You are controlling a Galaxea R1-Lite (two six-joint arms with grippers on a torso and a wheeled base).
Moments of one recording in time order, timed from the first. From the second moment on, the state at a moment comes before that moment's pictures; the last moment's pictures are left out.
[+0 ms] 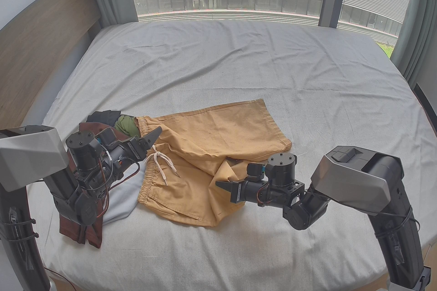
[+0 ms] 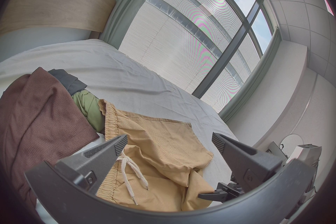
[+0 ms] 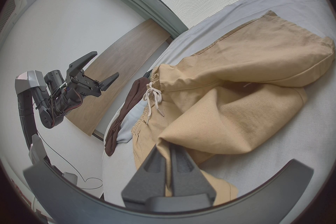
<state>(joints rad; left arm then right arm) -0.19 2.21 -0.63 -1.54 -0.23 -0.50 0.56 2.60 -1.17 -1.14 0.44 0.43</state>
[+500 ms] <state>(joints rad) -0.19 2.21 -0.64 -1.54 -0.23 -0.50 0.56 2.56 -1.07 -1.13 0.43 0.42</state>
